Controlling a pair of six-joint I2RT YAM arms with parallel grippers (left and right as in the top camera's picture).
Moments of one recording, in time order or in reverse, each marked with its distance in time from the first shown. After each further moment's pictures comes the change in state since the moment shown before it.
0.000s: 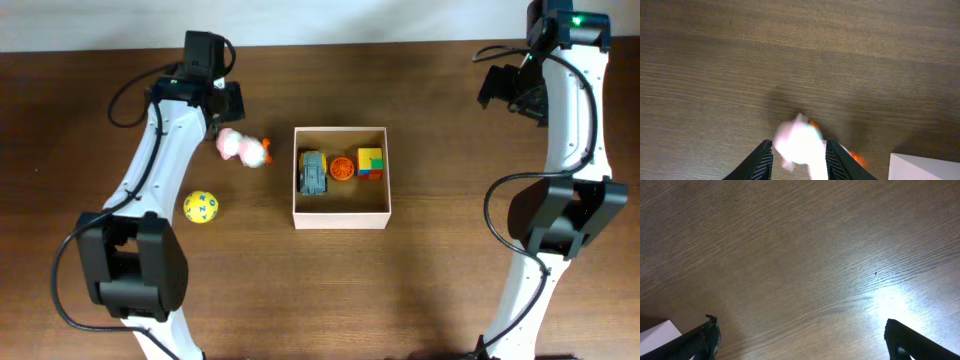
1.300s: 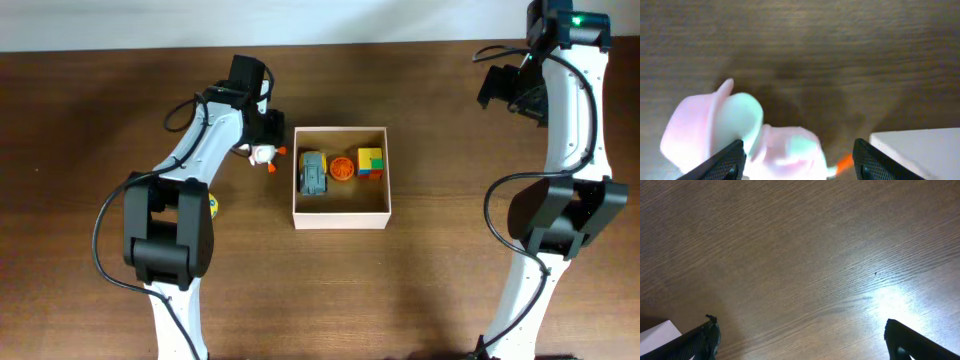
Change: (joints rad) left arm -0.088 0.214 0.000 0.014 0.159 0.021; right arm 0.000 0.000 0.000 0.000 0.000 0.000
